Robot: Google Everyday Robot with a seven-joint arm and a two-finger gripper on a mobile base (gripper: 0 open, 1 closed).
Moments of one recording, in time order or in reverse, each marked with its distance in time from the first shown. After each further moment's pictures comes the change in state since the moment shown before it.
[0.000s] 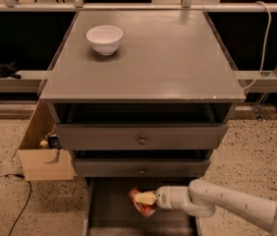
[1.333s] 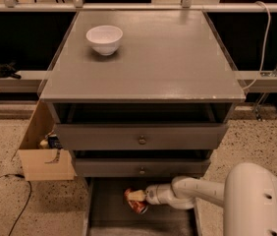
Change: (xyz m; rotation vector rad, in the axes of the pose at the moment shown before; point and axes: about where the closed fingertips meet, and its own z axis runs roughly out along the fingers) arm 0.011 -0.083 0.086 0.101 0.080 0.085
